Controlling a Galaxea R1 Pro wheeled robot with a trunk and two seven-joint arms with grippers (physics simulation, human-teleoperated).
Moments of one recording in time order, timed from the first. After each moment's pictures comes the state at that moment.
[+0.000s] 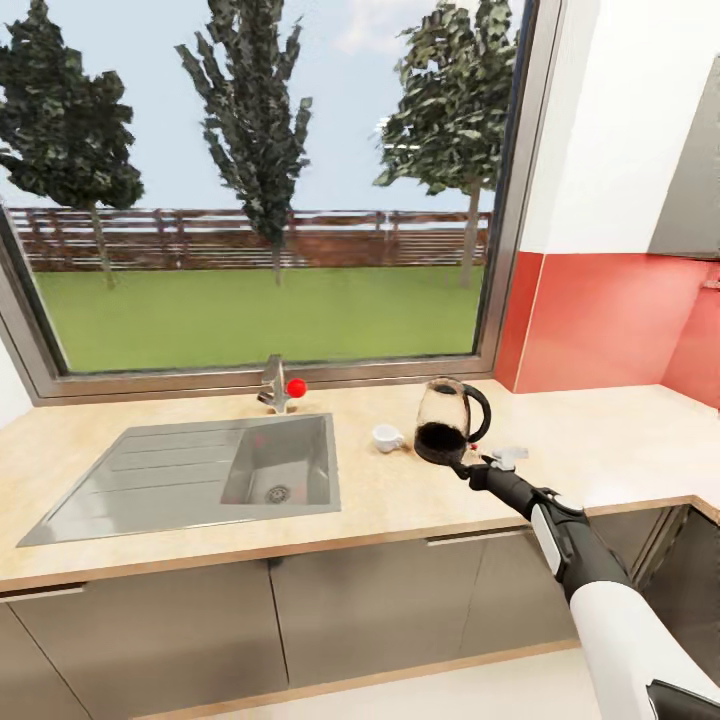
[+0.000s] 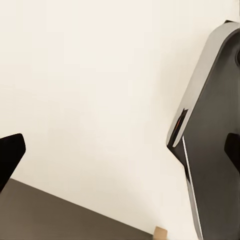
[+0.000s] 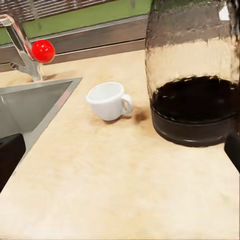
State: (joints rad) left arm 0.12 0.03 0.61 -0.19 -0.33 -0.10 0.20; right arm -0.75 -0.07 -0.30 -0.71 0.07 0.11 0.61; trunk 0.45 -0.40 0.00
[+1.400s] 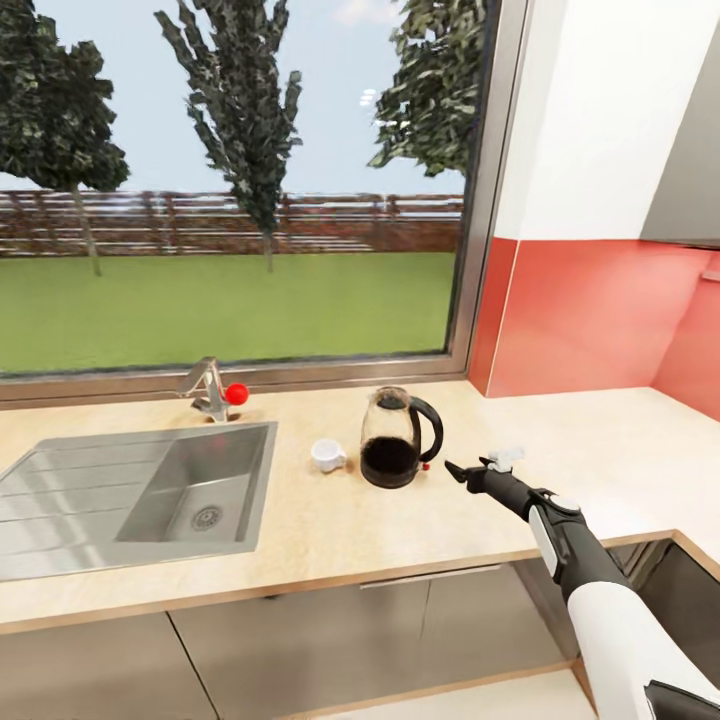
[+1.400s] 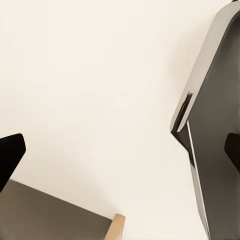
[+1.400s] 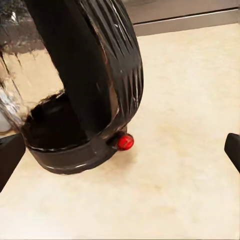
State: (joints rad) left arm 0.12 0.02 0.61 -0.18 -0.33 -0.10 0.20; right arm -0.75 -0.06 -0.30 -0.71 0.12 0.11 0.61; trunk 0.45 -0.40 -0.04
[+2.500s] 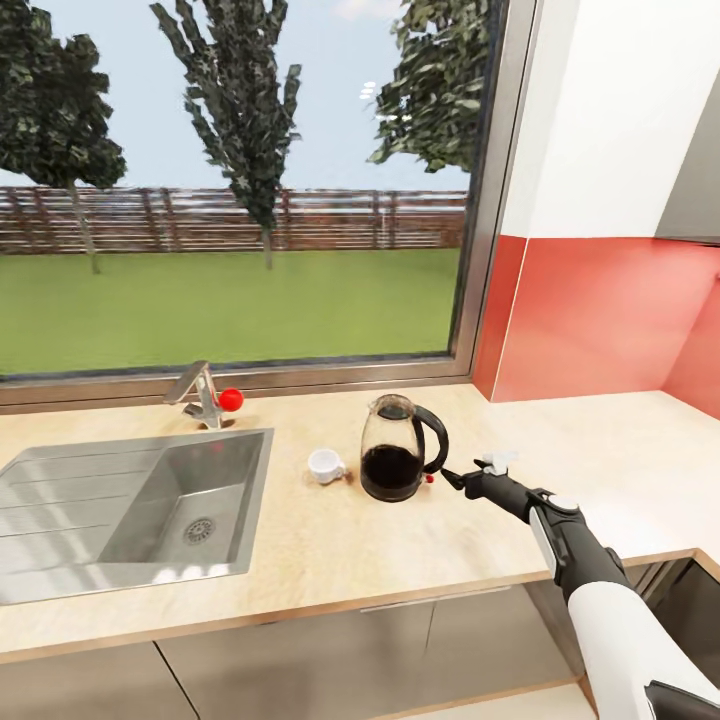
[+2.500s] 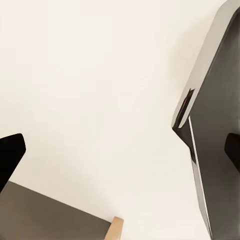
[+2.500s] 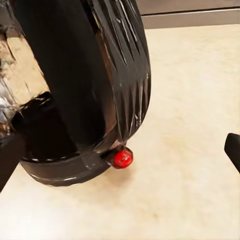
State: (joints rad) left arm 0.12 0.02 0.61 -0.18 -0.33 -0.10 0.20; right arm -0.75 -0.06 -0.30 -0.71 0.20 0.11 0.68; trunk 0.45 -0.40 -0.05
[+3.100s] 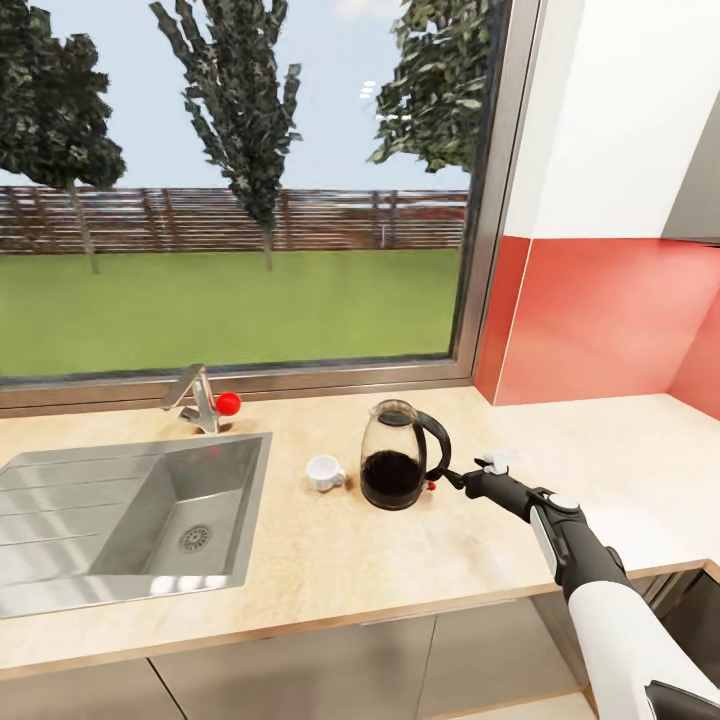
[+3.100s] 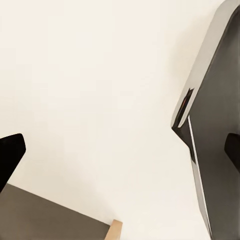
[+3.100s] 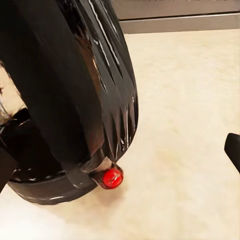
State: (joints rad) left arm 0.12 0.02 0.61 -0.18 -0.33 -0.10 0.20; right arm -0.75 -0.06 -0.30 -0.72 0.21 0.11 0.68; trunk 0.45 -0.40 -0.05
